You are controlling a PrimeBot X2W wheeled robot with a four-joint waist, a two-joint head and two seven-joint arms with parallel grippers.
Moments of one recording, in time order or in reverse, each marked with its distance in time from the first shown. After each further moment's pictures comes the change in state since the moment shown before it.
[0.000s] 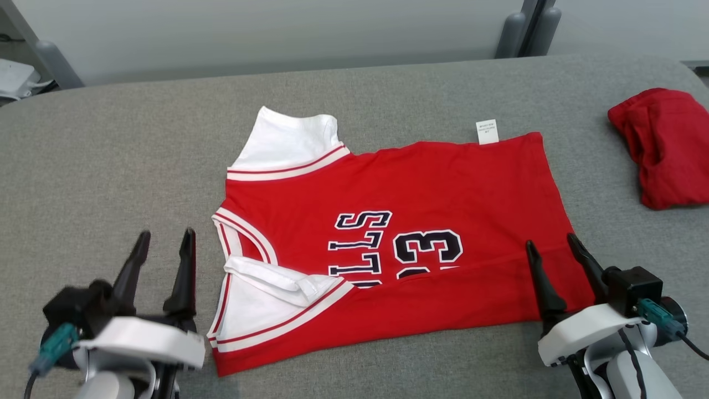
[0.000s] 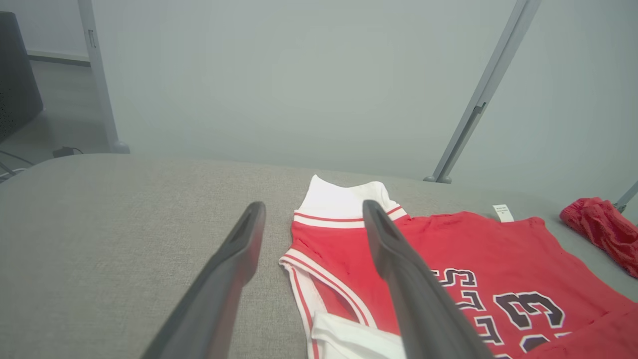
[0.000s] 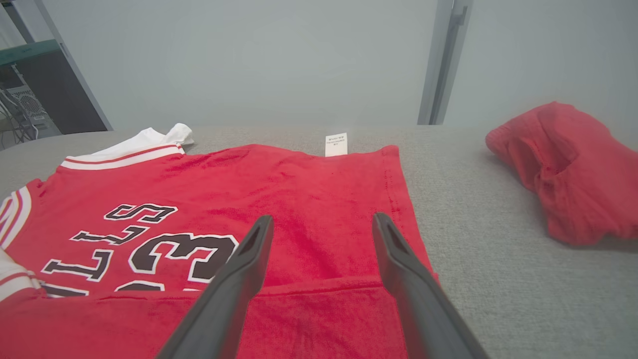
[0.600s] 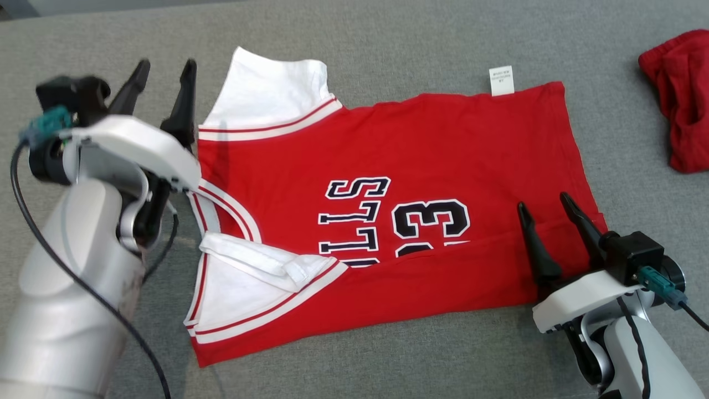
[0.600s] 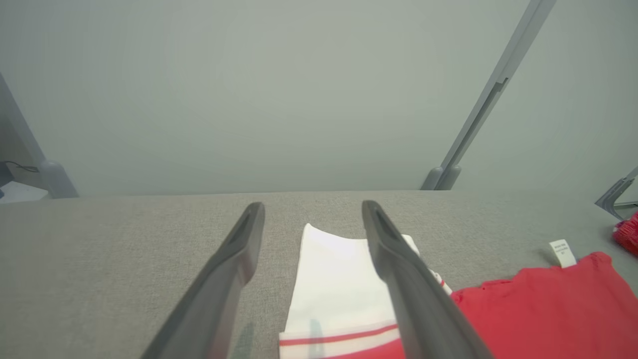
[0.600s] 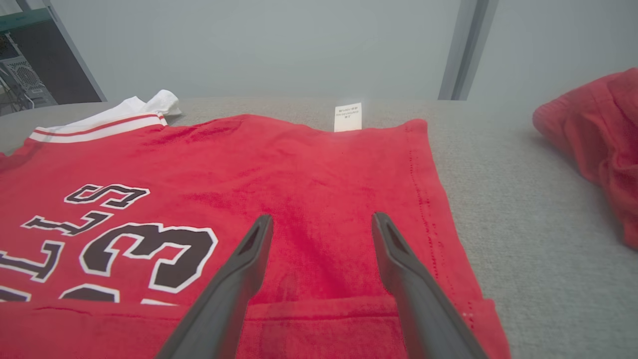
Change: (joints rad) left arm -0.700 -0.063 -0.073 0.519 0.000 -0.132 0.146; right arm -0.097 -0.023 0.062 -0.037 0.022 0.000 0.001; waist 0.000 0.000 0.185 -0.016
